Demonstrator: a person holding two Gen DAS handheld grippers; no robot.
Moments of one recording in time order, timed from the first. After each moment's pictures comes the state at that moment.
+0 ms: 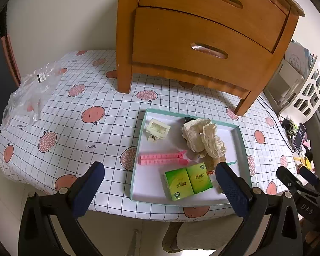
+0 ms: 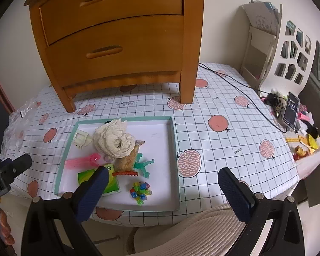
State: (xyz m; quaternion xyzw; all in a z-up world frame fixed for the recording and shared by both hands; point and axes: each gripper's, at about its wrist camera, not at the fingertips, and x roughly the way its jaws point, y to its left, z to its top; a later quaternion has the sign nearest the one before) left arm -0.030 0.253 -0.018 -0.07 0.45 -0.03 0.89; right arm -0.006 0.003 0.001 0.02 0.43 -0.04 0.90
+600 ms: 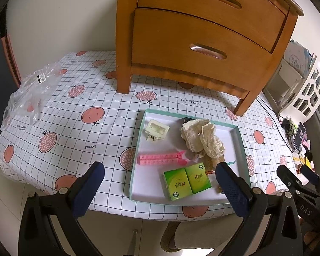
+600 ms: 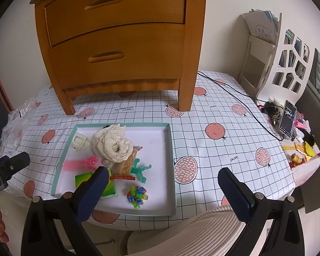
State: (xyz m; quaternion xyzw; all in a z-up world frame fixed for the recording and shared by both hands) left arm -0.032 0.251 -0.017 -0.07 0.45 -0.03 0.89; right arm -0.008 0.003 0.005 0.00 0.41 -0.04 0.91
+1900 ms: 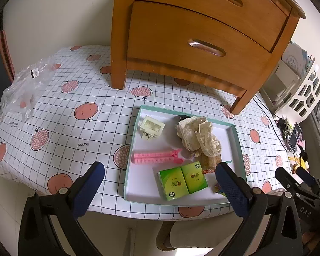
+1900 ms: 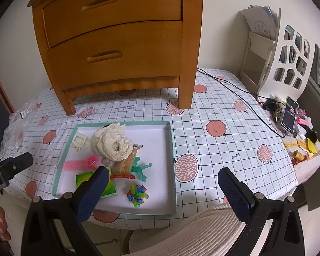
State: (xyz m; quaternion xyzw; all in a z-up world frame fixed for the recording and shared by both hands) left arm -0.023 0.256 -0.026 -0.08 0.45 -0.05 0.89; right arm -0.007 -0.002 0.002 0.01 0.42 -0.04 0.91
